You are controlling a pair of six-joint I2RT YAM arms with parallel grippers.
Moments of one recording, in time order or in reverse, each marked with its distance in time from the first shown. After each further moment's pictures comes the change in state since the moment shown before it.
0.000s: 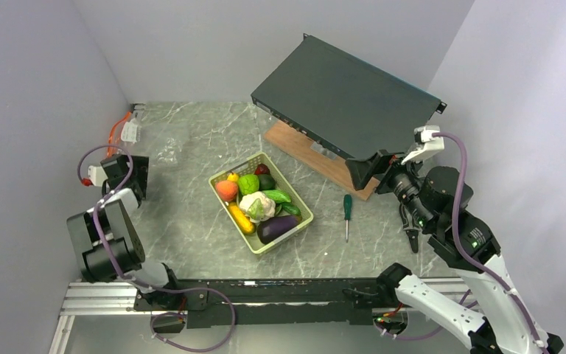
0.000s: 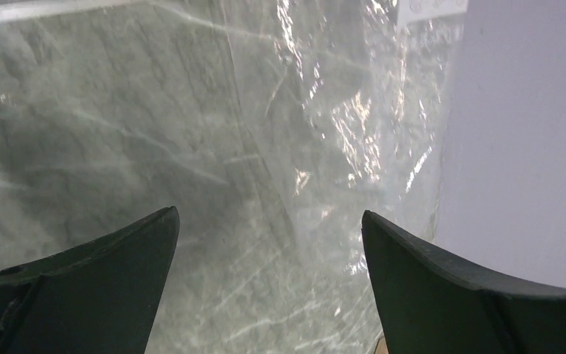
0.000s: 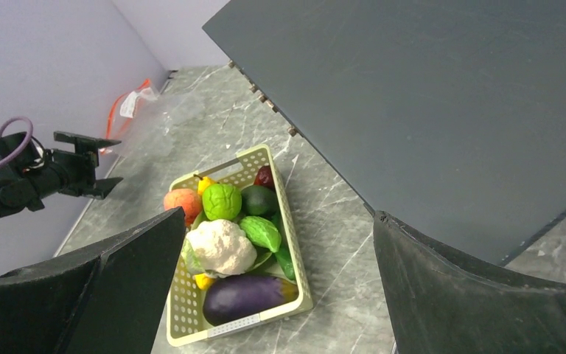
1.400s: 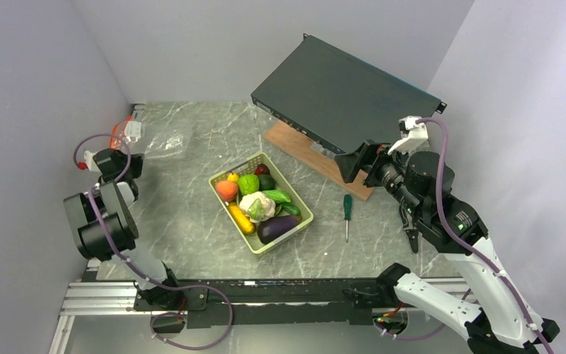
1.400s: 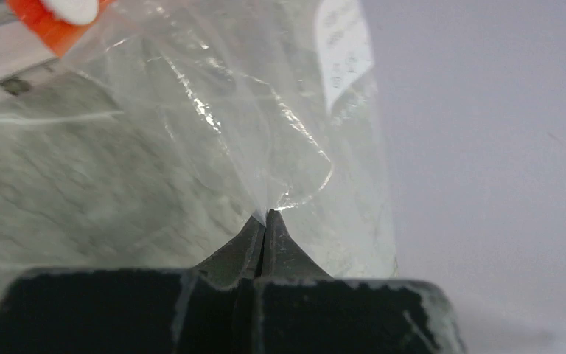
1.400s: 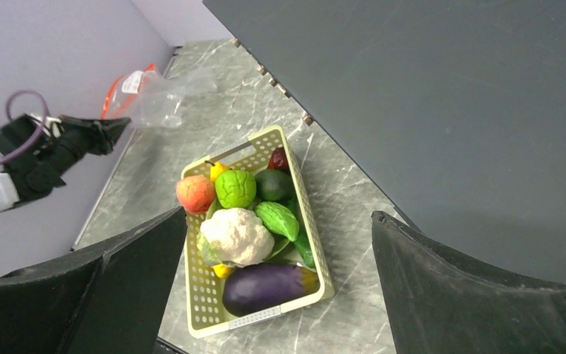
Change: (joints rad) left arm 0.066 0.264 0.078 0.389 0.196 0.047; right arm 0.000 0.101 0.049 -0.023 -0.030 0.084
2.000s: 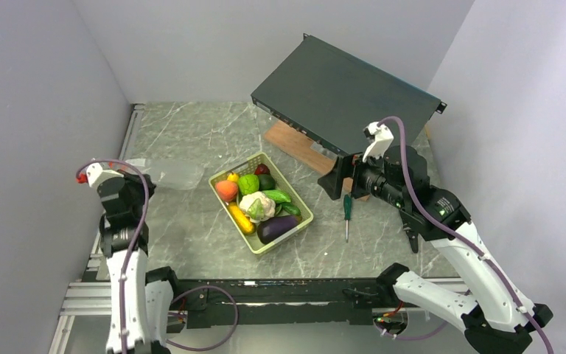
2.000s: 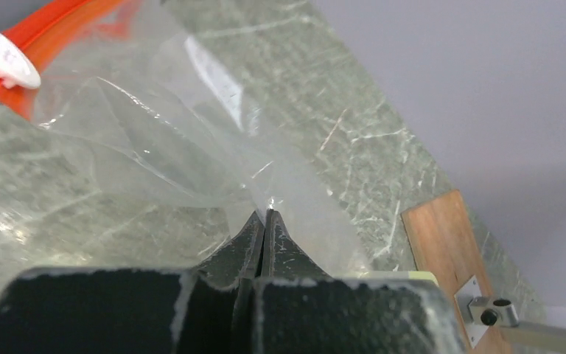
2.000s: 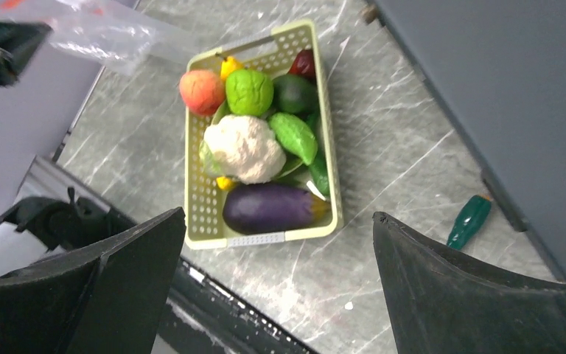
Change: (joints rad) left arm -0.186 -1.024 -0.204 -0.728 -0.190 0.328; right arm 0.000 0.080 -0.015 -0.109 -0.206 -0.069
